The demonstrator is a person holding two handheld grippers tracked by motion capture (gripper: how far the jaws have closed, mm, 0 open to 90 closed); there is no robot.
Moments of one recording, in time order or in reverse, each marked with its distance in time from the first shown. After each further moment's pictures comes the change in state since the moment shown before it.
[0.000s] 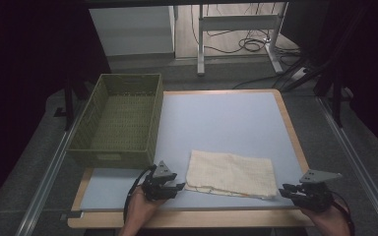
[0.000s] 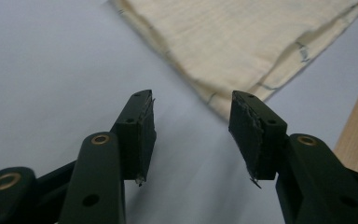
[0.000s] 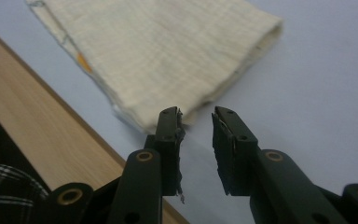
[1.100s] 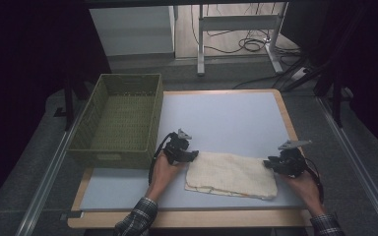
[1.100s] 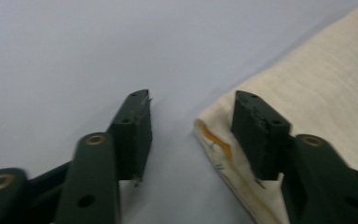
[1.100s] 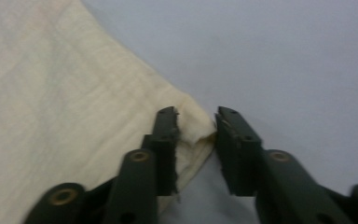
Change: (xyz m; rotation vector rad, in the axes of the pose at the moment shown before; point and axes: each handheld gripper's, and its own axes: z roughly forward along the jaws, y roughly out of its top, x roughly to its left) left arm 0.049 0.085 0.084 0.046 0.077 -0.047; right arm -0.051 0.057 0.079 0.016 -0.042 0.065
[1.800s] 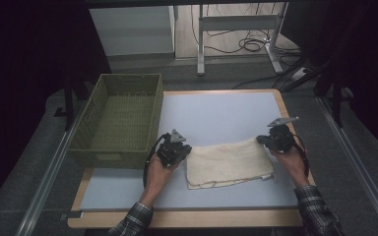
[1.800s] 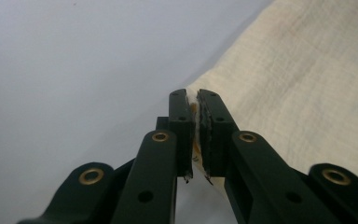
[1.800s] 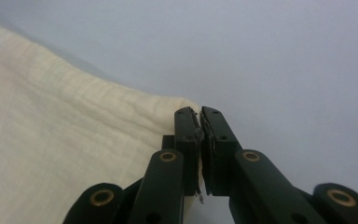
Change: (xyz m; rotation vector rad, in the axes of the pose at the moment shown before) left arm -0.006 -0.006 -0.039 -0.082 0.036 0.036; right arm -0.019 0.069 0.028 -0.044 -0.043 -0.047
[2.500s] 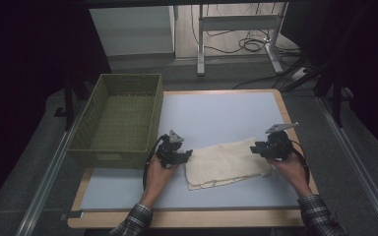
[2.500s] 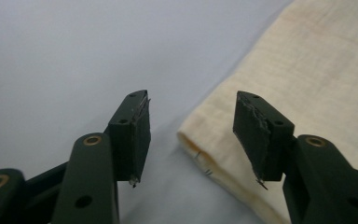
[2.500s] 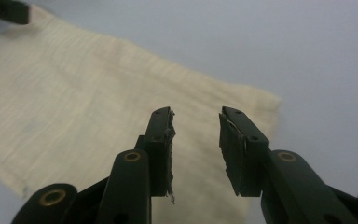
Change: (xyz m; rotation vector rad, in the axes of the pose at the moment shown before) left arm 0.009 -0.010 0.016 0.010 0.054 -0.043; right arm 0.026 -0.008 -0.014 0.004 0.123 0.008
